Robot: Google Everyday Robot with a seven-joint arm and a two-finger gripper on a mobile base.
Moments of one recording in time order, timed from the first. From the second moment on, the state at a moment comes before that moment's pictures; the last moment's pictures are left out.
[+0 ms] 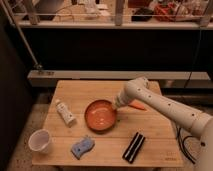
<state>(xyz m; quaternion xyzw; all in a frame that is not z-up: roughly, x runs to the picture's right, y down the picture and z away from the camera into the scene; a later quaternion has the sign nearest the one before) 0.085 0.110 0.889 0.00 -0.31 -0.74 0.59</state>
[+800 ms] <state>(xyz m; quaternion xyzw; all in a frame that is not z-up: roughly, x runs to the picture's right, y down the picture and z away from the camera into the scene) 0.225 0.178 0.862 -0.06 -0.29 -0.67 0.68</state>
